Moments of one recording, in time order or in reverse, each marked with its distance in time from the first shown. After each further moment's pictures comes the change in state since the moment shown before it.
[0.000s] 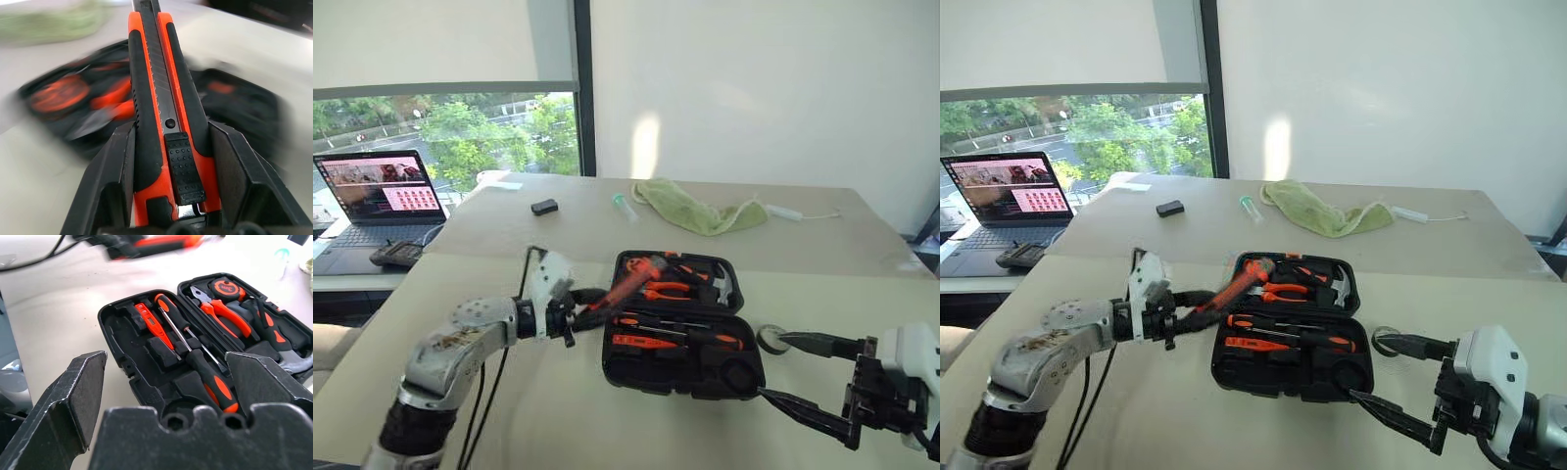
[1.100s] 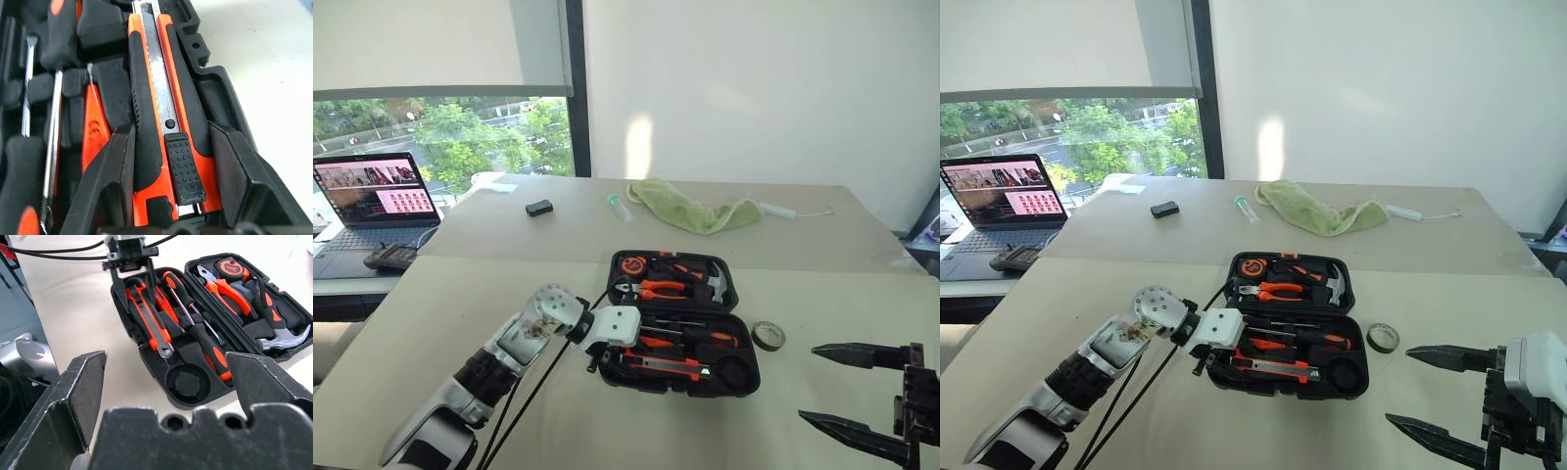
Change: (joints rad) left arm -0.263 -0.123 -0.326 0.375 0.373 -0.292 -0.257; right arm 0.096 -0.056 -0.227 0.039 0.039 0.022 0.207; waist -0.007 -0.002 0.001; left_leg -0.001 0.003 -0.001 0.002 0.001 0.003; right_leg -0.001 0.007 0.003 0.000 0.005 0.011
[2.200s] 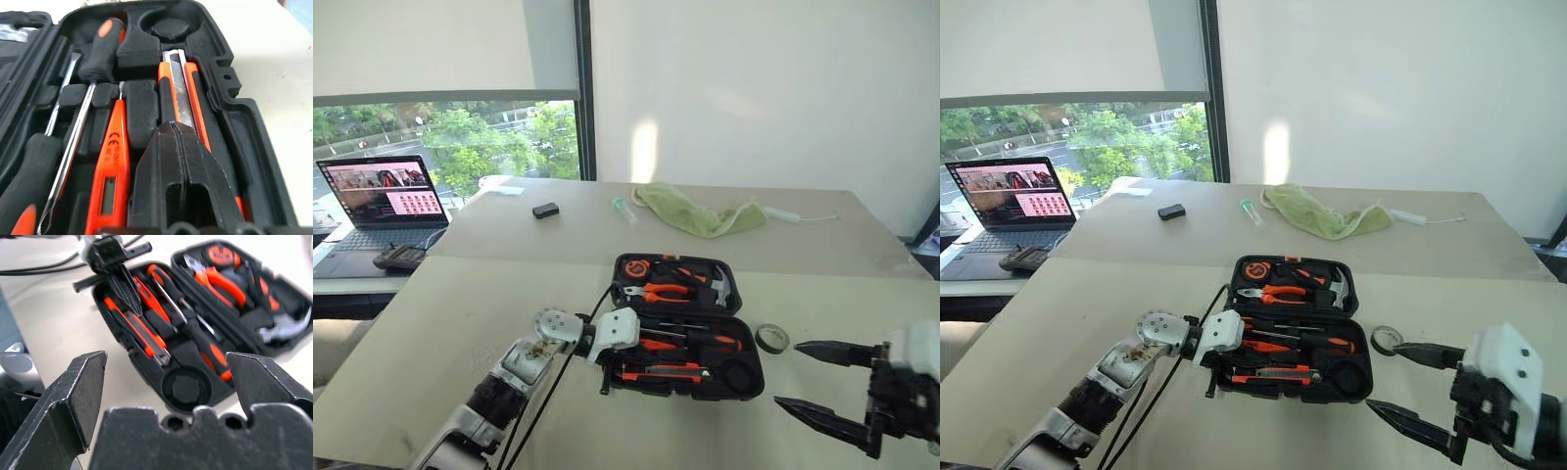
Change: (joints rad) left arm 0.112 -0.152 0.045 0.149 -0.009 -0.165 0.158; right arm -0.083 -0.026 0.148 -0.058 0.013 0.182 -0.274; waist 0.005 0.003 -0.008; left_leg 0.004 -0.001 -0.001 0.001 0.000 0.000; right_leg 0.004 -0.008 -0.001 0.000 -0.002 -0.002
